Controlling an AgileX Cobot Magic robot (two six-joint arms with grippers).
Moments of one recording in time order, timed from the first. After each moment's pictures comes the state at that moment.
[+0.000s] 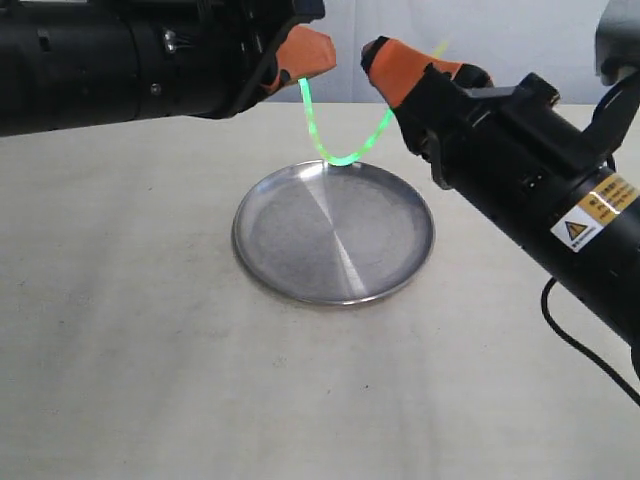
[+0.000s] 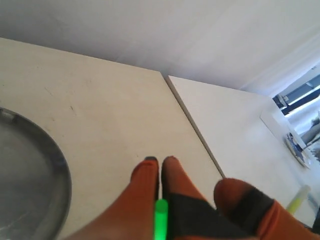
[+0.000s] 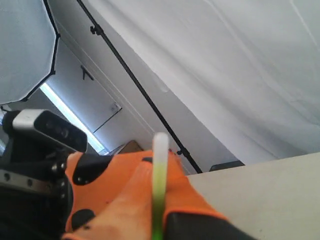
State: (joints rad) left arm -0.71 1.31 -0.95 -1.75 0.20 1.02; right arm 0.66 1.25 -0.45 0.09 -0.93 0.64
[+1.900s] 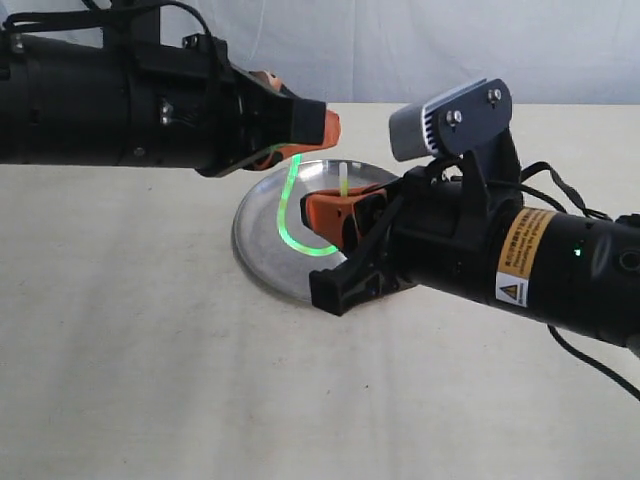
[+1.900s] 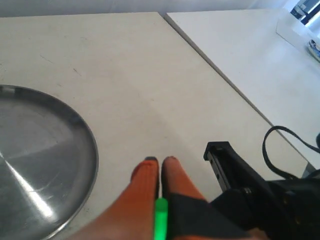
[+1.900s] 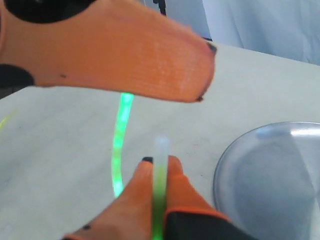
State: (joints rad) left arm -0.71 1.29 -0.92 -1.19 0.35 0.76; right arm 0.67 1.26 -0.54 -0.43 -0.36 0.58
